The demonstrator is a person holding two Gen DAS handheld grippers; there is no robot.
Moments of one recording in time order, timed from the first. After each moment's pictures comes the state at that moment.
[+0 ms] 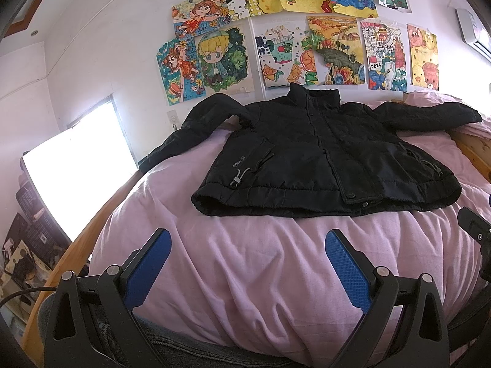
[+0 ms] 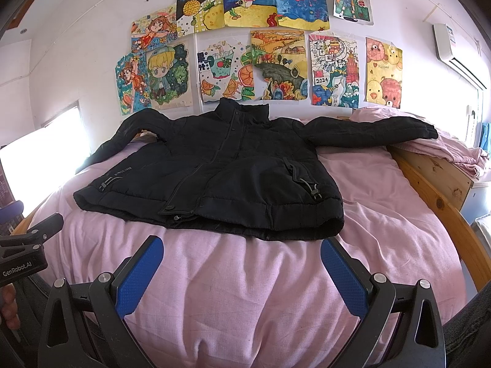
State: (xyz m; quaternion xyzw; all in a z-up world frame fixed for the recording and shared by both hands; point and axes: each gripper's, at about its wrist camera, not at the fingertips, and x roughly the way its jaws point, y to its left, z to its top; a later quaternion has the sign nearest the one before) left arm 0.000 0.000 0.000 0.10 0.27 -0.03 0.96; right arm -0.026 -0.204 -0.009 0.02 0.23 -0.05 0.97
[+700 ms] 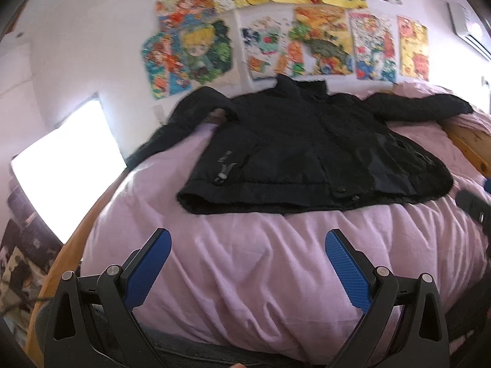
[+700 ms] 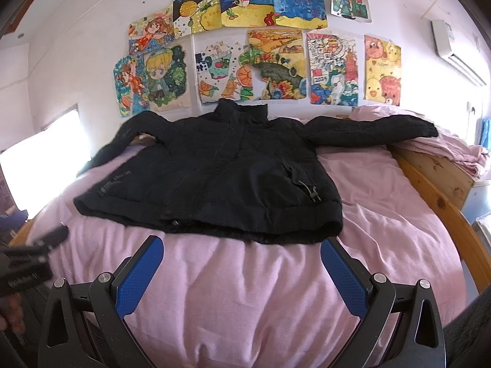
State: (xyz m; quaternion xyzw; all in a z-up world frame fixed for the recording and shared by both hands) left arm 0.015 -0.006 -0.002 0.11 0.30 -0.07 0.95; right arm -0.019 -0.210 0.011 0.03 0.23 -0.02 0.97
